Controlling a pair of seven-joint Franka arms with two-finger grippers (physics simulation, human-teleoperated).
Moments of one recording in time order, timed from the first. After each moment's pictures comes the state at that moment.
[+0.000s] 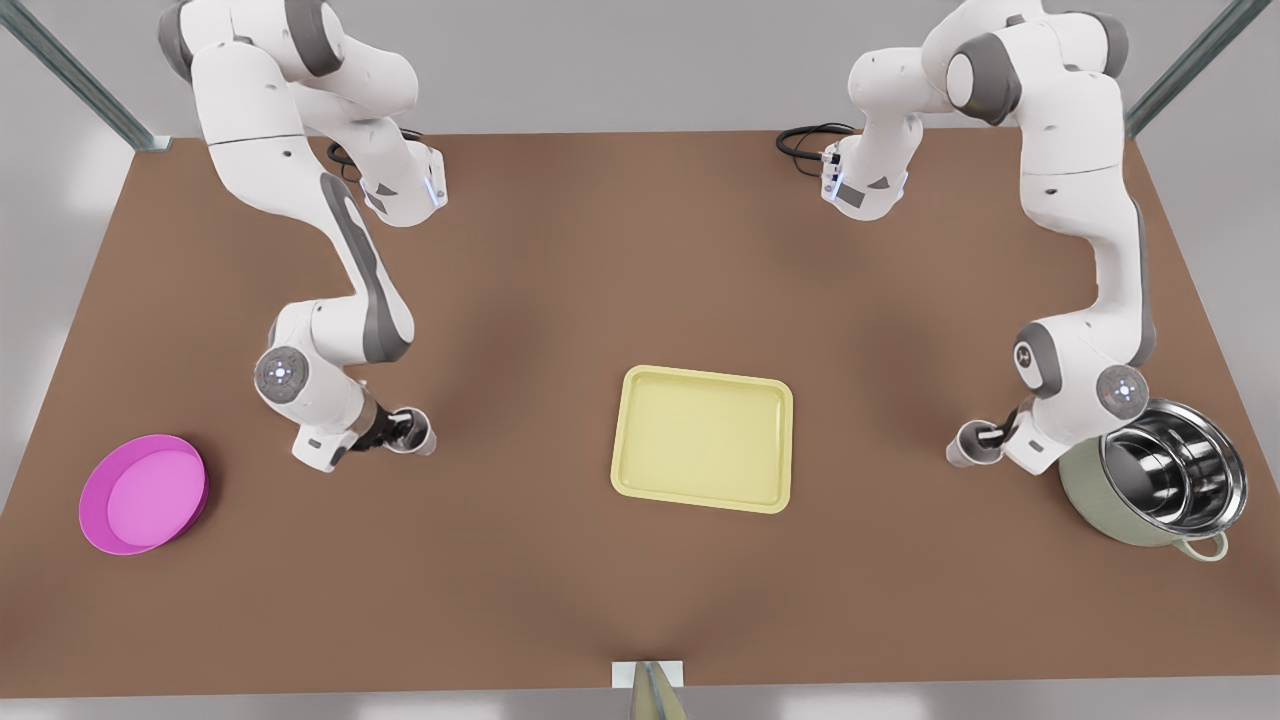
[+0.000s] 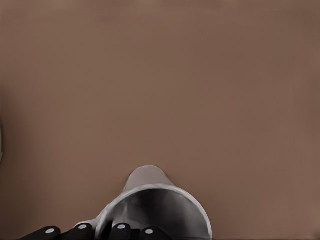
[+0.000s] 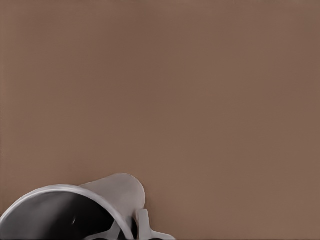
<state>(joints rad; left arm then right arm) -0.04 0.51 0.18 -1.77 -0.09 2.25 0.19 0.15 0.39 0.02 -1.91 0.08 2.31 -0.23</state>
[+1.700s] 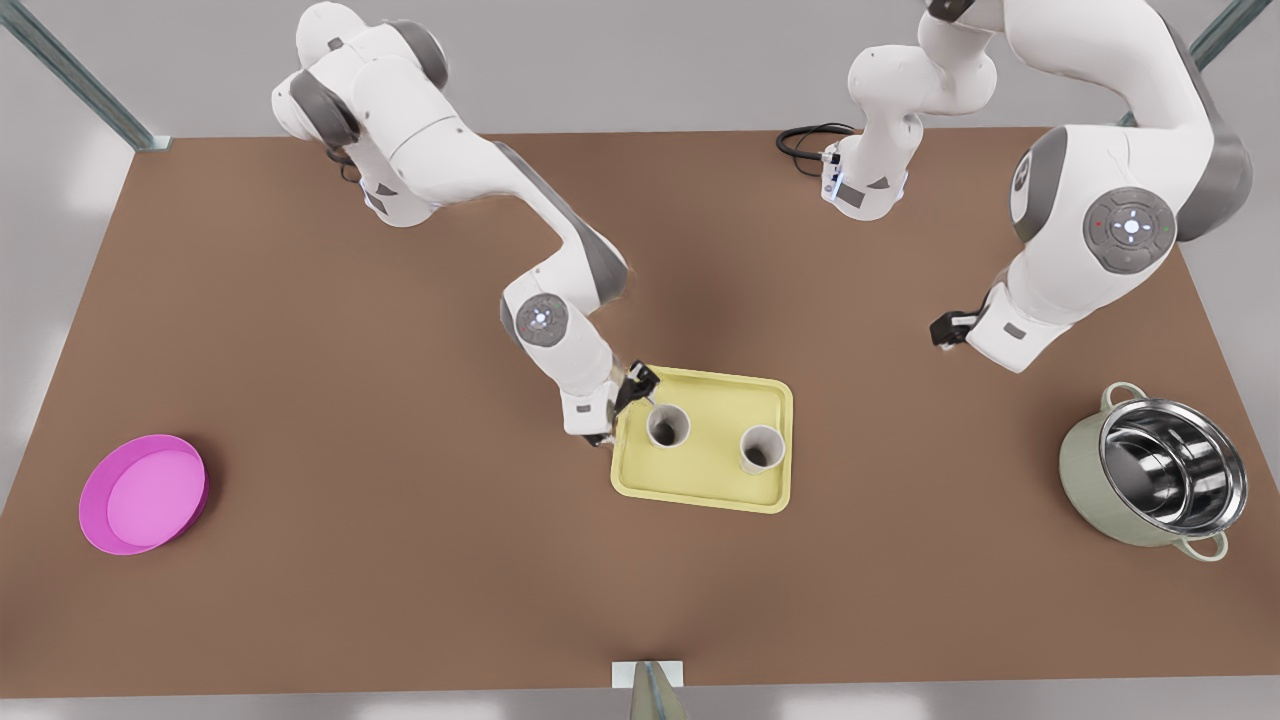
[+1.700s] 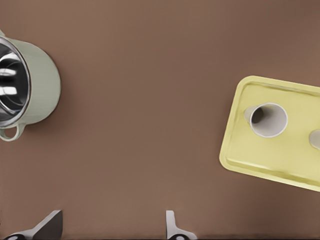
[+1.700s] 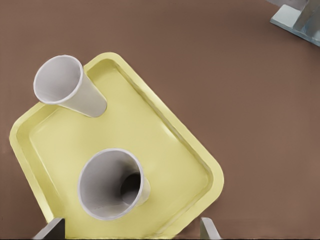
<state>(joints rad) -0.13 0.21 -0.07 -1.37 0.12 1.39 -0.24 0.62 0.58 -0.03 -1.43 0.26 2.25 -0.20</state>
